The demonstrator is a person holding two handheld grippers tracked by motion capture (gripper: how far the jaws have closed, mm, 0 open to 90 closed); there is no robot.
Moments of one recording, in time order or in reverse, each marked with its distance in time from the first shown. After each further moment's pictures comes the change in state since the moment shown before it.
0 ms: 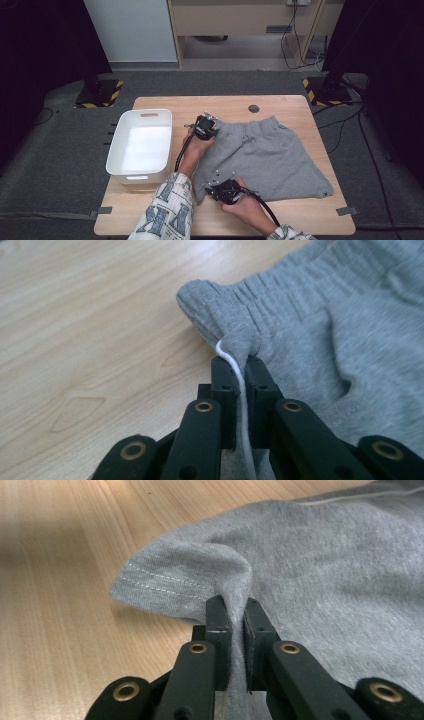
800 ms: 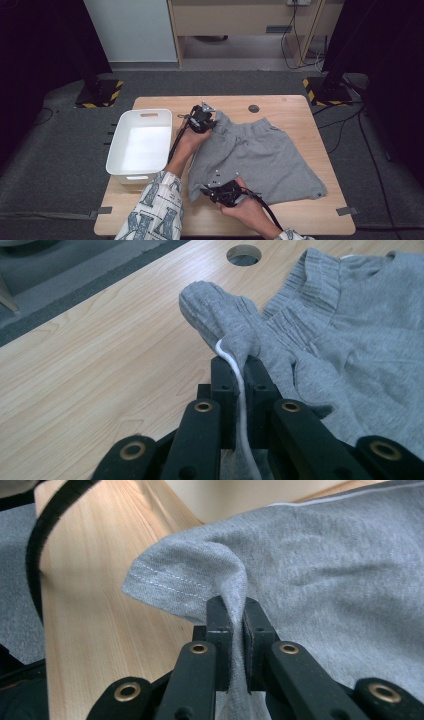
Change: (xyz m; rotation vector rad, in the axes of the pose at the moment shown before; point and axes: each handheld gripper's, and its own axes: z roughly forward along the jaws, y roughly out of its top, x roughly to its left) left arm -0.001 0.032 -0.063 -0.044 -0.020 0.094; right arm 0.018 0.024 -0.033 -0.109 0.051 -0.023
